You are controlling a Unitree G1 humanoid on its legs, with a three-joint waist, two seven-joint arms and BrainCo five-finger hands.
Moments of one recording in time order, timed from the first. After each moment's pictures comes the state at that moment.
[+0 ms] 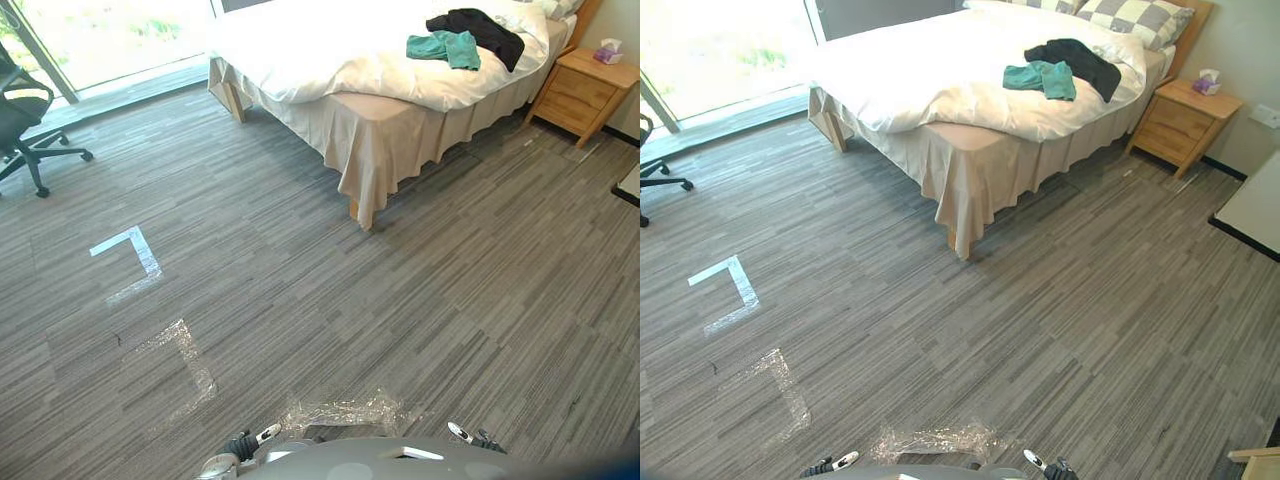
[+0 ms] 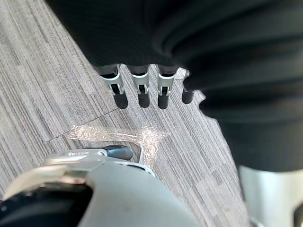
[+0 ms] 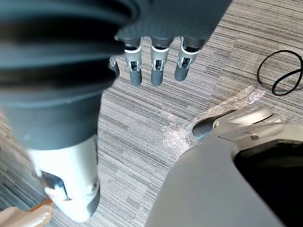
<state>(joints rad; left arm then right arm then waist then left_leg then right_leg) 0.18 0.17 -0.05 1.05 -0.29 0.09 0.00 0.19 -0.09 -0.18 1.08 0.31 -0.05 0.04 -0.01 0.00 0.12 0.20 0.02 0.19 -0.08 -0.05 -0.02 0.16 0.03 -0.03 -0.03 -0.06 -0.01</state>
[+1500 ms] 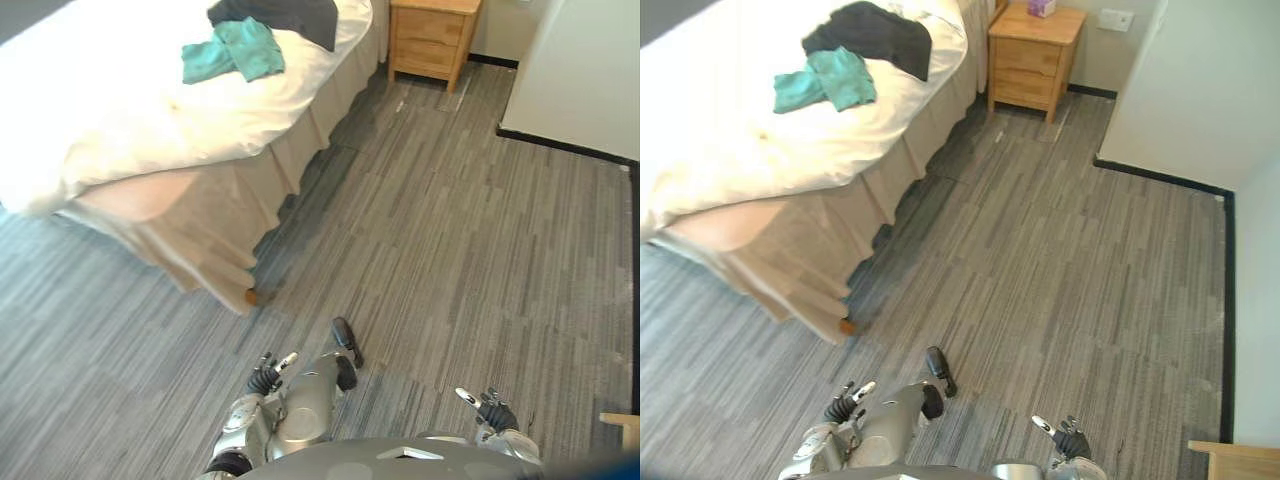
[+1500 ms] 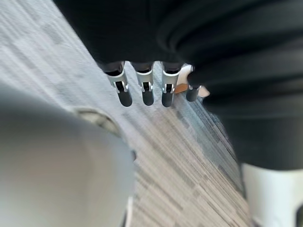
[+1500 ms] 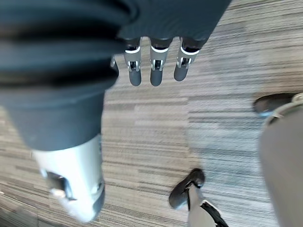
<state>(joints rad) 0.05 0.07 0.06 0.97 -0.38 -0.09 0.01 0.11 -0.12 -0.23 1.01 0.24 -0.12 0.05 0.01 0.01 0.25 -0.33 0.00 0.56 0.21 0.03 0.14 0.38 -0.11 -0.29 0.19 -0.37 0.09</state>
